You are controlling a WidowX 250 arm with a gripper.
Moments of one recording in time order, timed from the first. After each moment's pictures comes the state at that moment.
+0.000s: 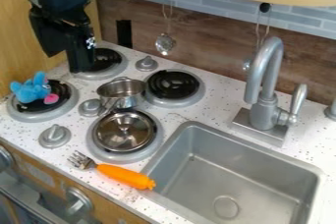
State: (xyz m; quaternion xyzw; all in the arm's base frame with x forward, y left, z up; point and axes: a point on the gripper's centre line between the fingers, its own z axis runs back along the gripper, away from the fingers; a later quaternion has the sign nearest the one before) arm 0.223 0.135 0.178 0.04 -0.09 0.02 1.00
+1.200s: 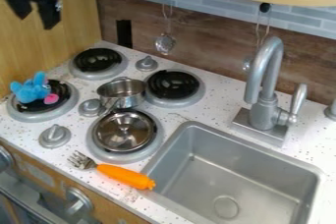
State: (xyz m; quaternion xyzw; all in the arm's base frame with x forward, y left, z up) arm 0.252 0.286 0.176 0.11 -0.17 0.16 0.97
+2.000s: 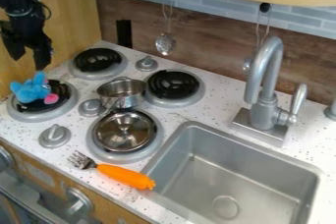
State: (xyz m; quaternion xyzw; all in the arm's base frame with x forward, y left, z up) arm 0.262 0.350 0.085 0.12 -0.10 0.19 0.97
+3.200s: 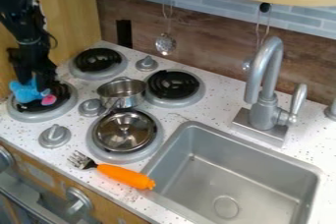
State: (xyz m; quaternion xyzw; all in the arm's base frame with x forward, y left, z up) arm 0.270 0.375 0.028 0.12 -0.06 0.21 0.97
